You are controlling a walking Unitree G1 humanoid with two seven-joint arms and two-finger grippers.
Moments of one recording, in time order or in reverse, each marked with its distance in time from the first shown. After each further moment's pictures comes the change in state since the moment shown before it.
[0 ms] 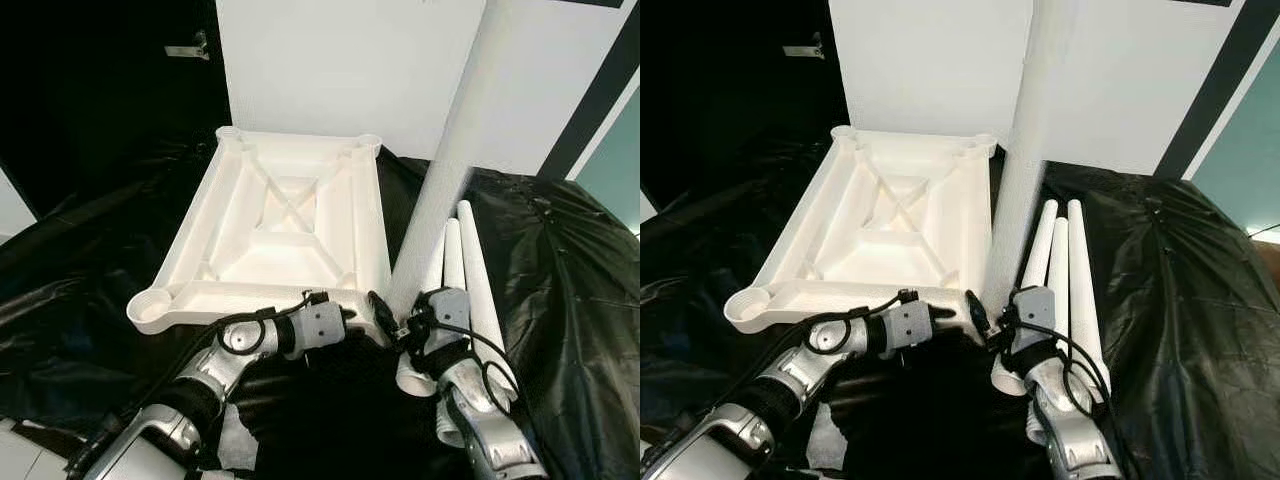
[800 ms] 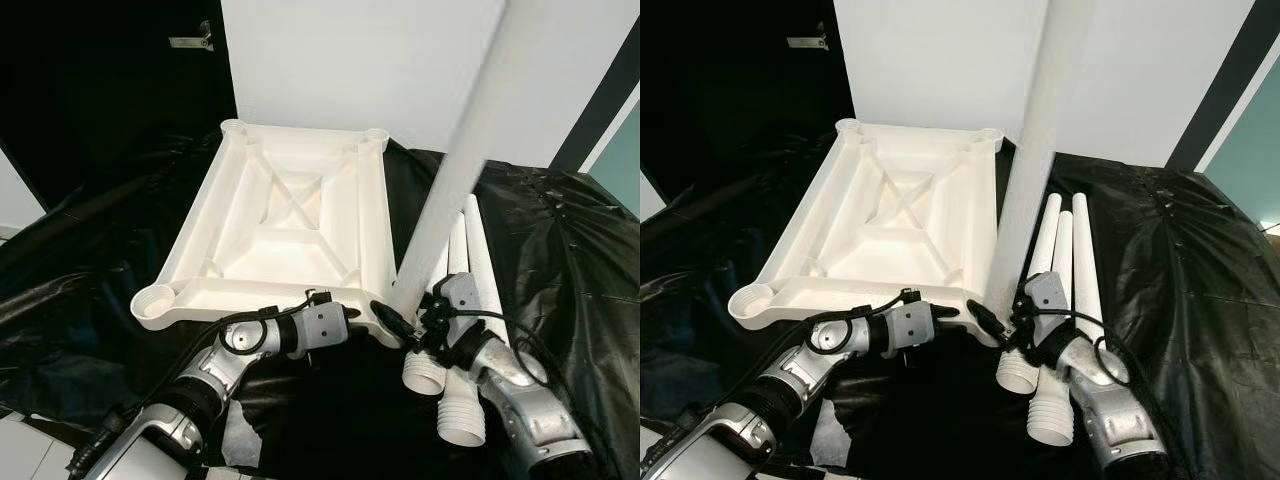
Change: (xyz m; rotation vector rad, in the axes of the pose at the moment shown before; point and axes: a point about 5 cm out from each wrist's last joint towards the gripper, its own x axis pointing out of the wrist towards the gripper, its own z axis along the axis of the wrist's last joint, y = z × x) left arm 0.002 -0.003 0.003 0.011 -0.015 -0.009; right arm -0.006 -0.021 0.009 -0.036 0.111 0.372
